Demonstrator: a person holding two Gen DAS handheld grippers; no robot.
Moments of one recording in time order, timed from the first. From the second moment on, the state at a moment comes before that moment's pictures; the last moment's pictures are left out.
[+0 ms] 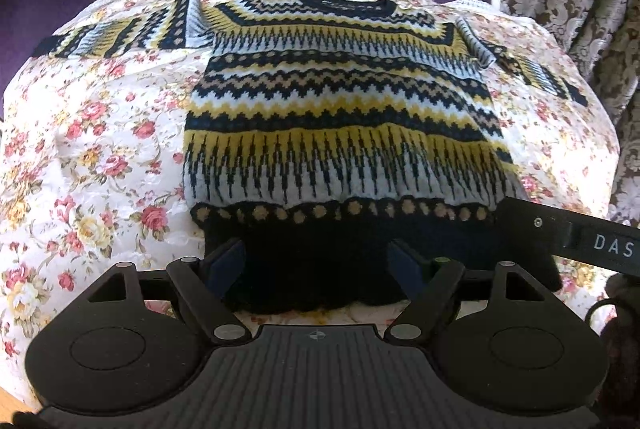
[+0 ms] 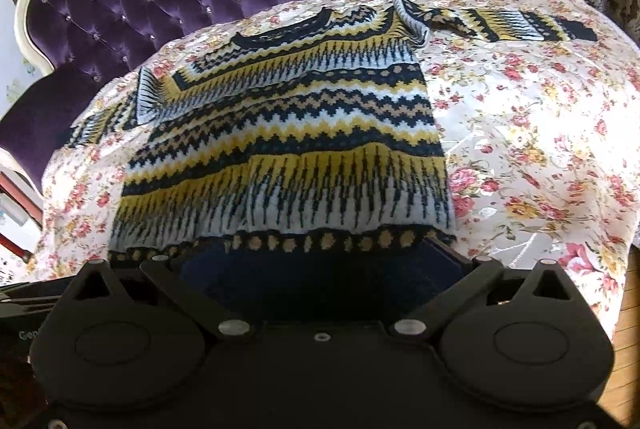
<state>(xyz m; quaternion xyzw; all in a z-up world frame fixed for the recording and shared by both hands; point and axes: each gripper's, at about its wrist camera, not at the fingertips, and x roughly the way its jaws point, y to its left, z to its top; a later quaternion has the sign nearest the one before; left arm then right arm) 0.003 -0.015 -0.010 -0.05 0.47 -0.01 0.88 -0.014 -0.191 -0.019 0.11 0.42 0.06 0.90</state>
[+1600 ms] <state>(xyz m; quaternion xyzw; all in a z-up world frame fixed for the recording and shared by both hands) 0.251 0.006 -0.014 -0.05 0.34 -0.01 0.94 0.225 -0.460 -0.022 0.33 0.33 0.01 0.89</state>
